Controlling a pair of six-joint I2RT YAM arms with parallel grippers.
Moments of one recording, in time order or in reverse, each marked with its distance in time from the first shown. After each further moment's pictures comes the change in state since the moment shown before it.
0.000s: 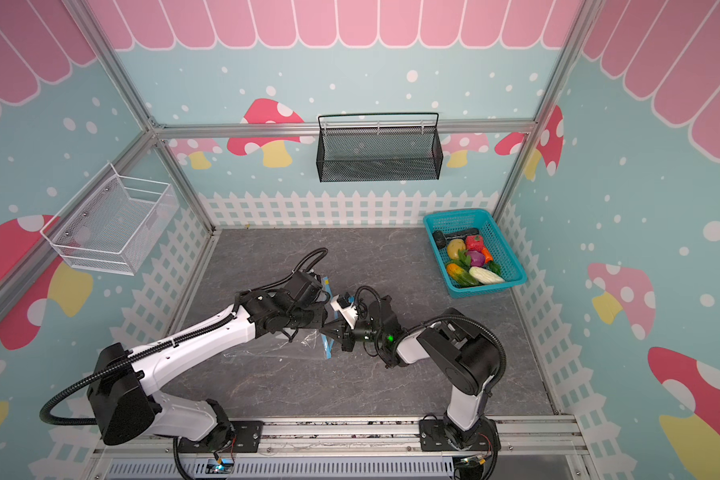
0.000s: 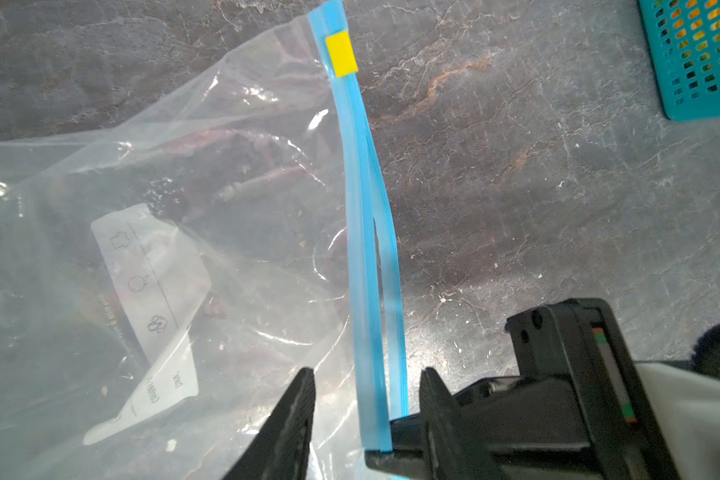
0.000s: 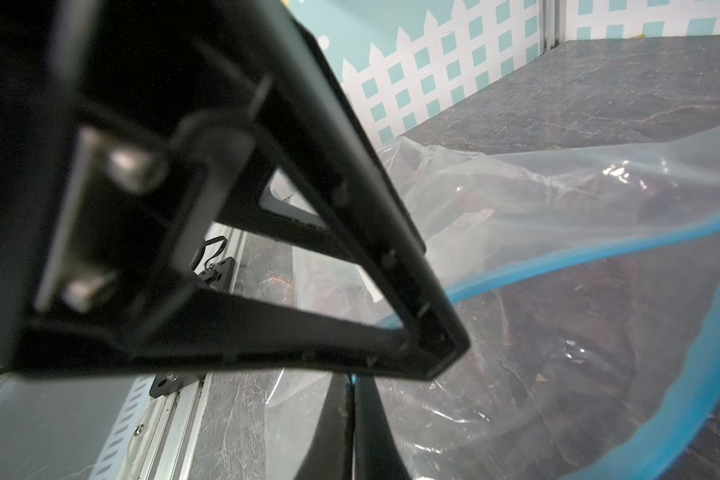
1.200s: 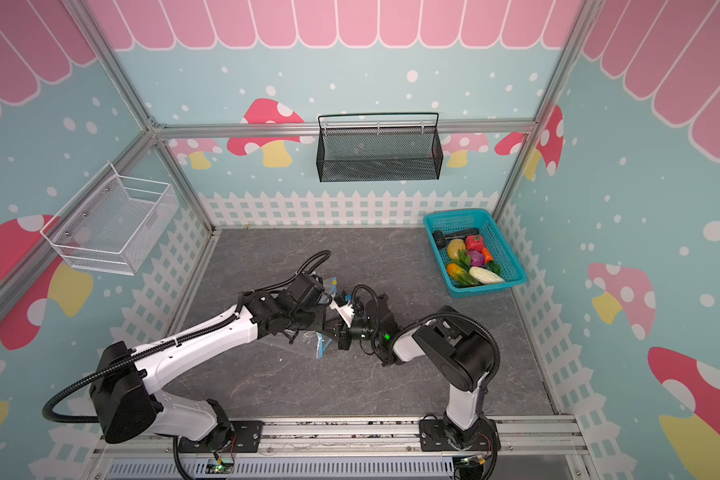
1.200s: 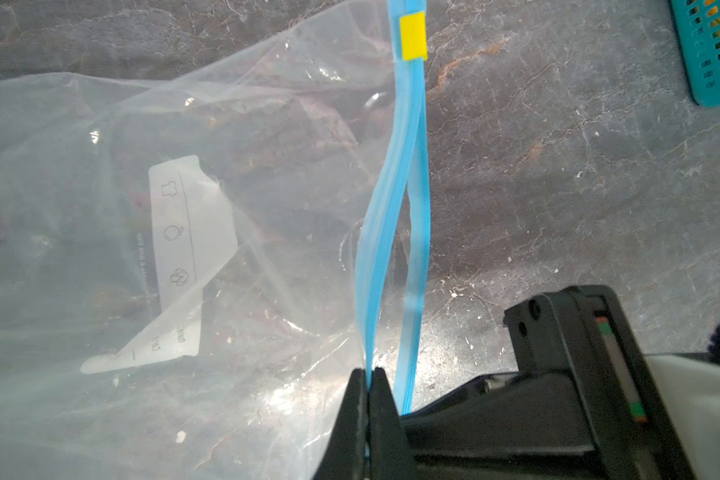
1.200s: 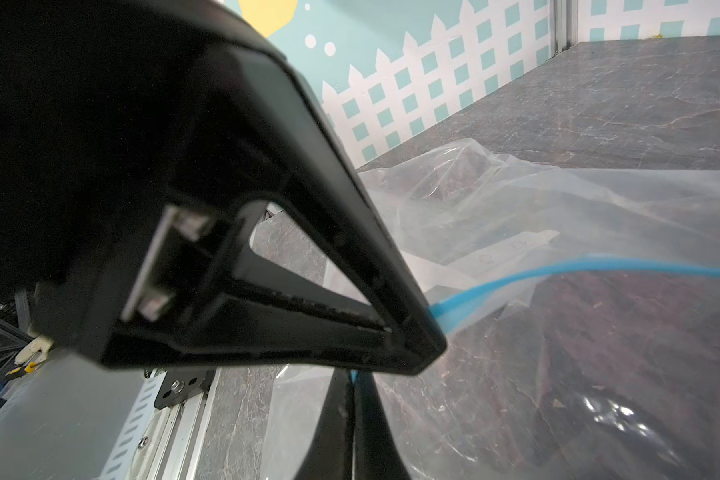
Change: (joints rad) left arm -0.010 0.006 0.002 -0.019 -0.020 -0.001; right arm 0.010 0.035 0.033 0.021 -0.007 0.030
